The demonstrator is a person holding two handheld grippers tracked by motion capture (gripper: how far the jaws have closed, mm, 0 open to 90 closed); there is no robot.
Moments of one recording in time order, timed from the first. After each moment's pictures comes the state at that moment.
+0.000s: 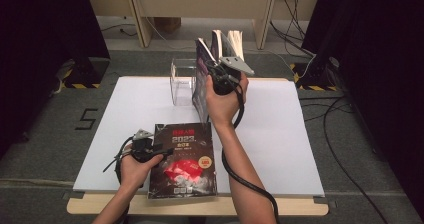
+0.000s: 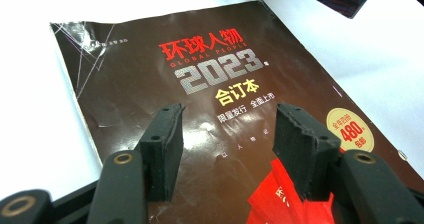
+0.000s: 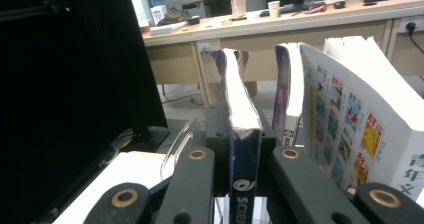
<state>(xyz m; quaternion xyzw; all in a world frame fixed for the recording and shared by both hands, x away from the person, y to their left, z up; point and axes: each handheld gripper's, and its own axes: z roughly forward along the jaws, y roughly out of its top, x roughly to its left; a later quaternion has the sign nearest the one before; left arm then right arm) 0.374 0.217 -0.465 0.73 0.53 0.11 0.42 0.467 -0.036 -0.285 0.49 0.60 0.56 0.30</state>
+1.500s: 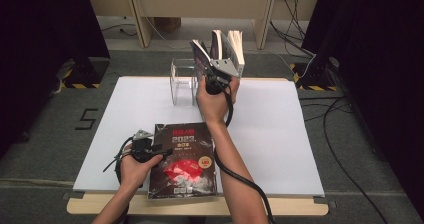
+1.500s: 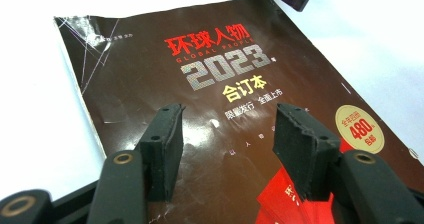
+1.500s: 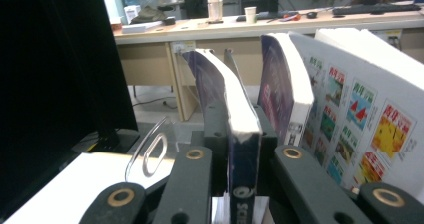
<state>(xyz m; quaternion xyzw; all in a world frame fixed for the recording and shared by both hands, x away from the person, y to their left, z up) 0.376 0.217 -0.470 0.73 0.53 0.11 0.42 0.491 -0.016 -0.315 0.50 0.59 0.53 0.35</state>
